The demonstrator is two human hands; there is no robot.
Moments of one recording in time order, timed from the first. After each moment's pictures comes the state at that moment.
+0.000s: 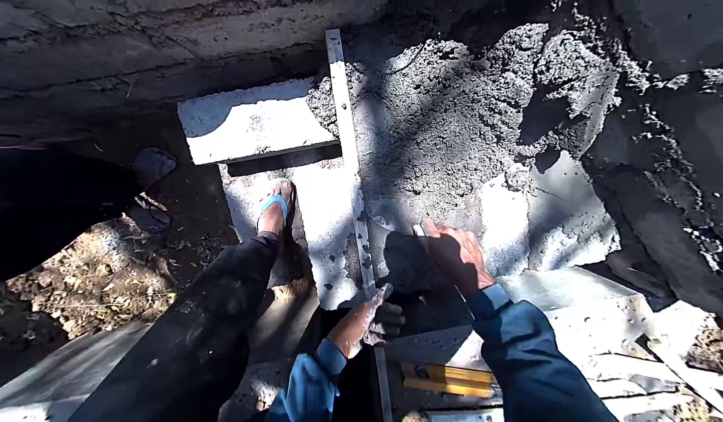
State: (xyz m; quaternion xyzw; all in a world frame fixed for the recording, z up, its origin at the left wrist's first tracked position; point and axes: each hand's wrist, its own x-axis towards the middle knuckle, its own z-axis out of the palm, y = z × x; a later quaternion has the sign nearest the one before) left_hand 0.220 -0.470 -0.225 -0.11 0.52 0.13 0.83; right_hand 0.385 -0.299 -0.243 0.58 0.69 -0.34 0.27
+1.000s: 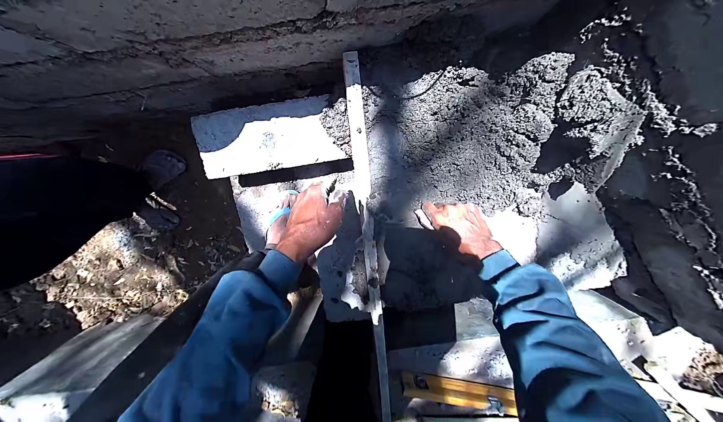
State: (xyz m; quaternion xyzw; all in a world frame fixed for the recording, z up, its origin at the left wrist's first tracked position) left_hand 0.065 -0.273 -0.198 0.38 0.77 0.05 0.51; right_hand 0.356 -0.204 -0.263 0.40 0.82 -0.29 0.27
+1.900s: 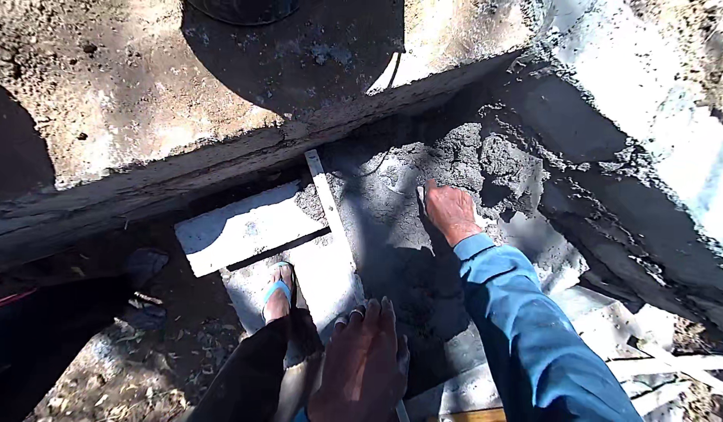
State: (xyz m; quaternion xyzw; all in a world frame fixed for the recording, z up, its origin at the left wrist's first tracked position) left_hand 0.135 -0.256 -0.092 0.65 0.57 -0.15 0.48; right_hand 0.319 -0.075 -0.237 0.65 0.69 -0.19 0.27
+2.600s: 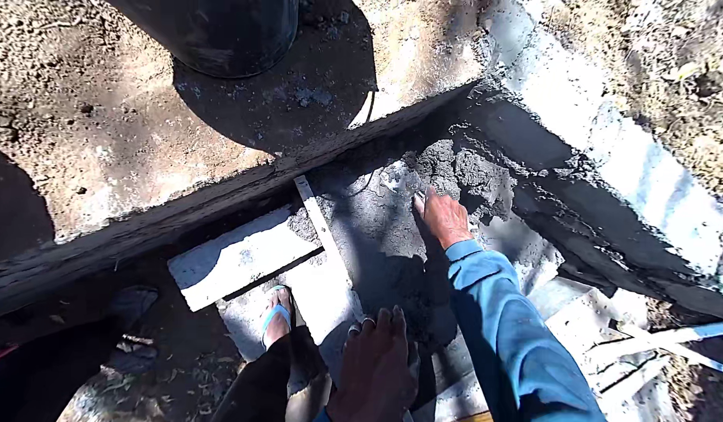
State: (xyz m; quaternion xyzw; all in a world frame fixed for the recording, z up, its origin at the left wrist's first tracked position) left_hand 0.141 -0.230 -0.091 0.65 0.51 -0.18 0.54; right_hand 0.335 -0.061 -0.231 0.74 0.58 -0.21 0.25
